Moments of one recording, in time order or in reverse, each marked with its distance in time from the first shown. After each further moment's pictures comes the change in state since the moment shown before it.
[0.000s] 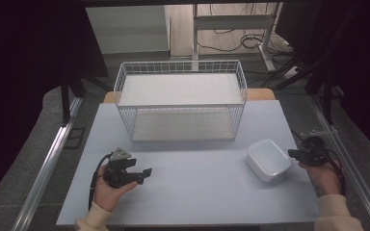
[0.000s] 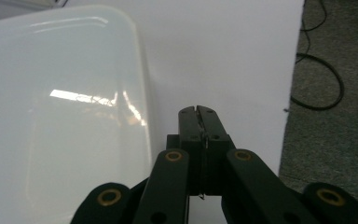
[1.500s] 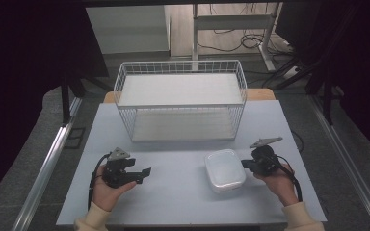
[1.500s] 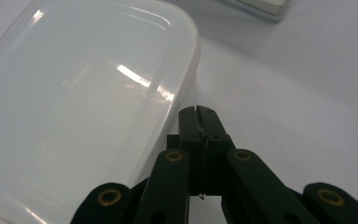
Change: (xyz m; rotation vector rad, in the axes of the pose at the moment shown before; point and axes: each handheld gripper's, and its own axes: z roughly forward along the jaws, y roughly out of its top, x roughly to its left) left arm 0.002 0.000 -0.002 -0.009 -0.001 -0.007; right arm 0.136 0.009 0.026 0.024 0.236 -0.231
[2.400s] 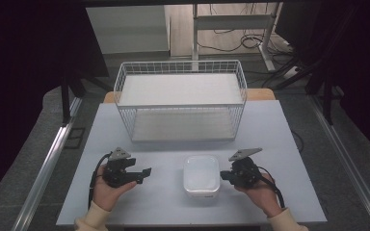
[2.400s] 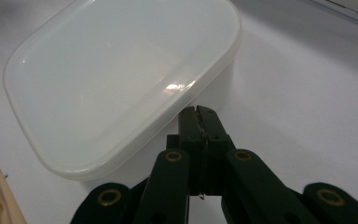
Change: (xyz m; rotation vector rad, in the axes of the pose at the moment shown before) left arm 0.001 0.001 0.001 0.000 -0.005 0.009; right arm 0.064 0.002 0.013 -0.022 0.132 -0.096
